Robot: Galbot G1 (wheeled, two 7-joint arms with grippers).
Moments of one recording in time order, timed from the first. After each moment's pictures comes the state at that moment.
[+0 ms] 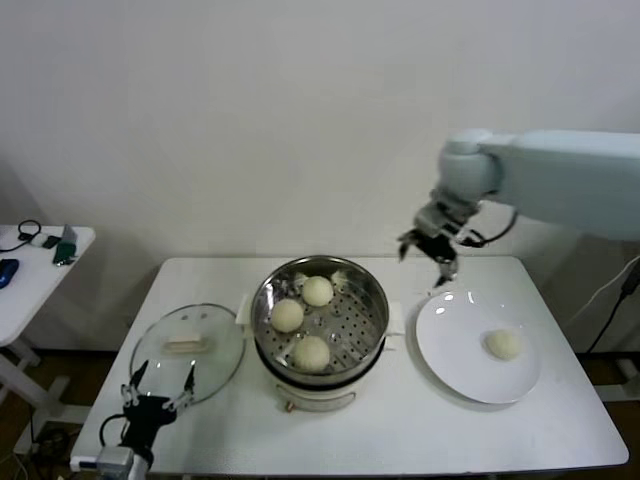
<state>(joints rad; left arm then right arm) 1.67 -1.45 -0.77 -1.98 0.01 0.04 0.13 1.01 0.83 -1.81 1.41 0.39 0.05 -1.08</state>
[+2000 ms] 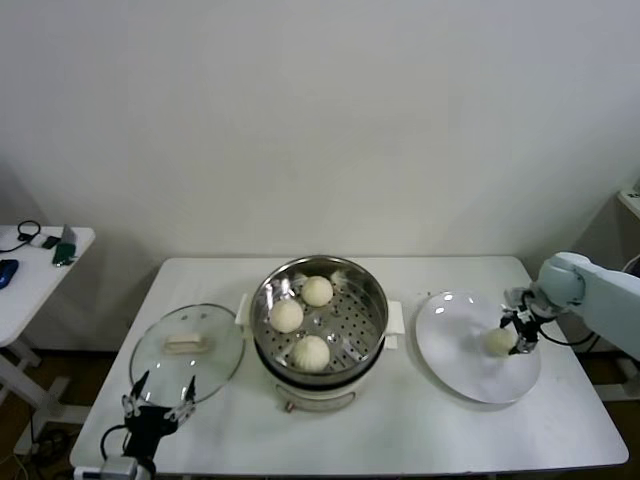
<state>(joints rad) 1.70 -1.49 -0.77 -1.98 0.05 0.04 0.13 0.19 0.60 -1.19 1.07 0.09 -0.11 -0.98</state>
